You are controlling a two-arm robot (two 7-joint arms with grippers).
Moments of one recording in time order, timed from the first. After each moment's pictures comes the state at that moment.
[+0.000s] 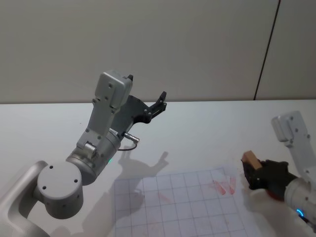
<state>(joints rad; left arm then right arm) -0.24 0.38 0.45 -1.63 -0.20 0.01 -0.01 -0.06 0.23 -0.20 -1.85 0.07 0.66 0.18</state>
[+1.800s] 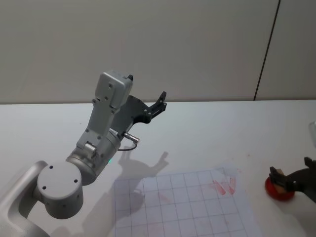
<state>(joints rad) -0.24 0.38 0.45 -1.63 -0.20 0.01 -0.01 -0.15 0.28 -0.10 -1.89 0.08 0.65 0.06</state>
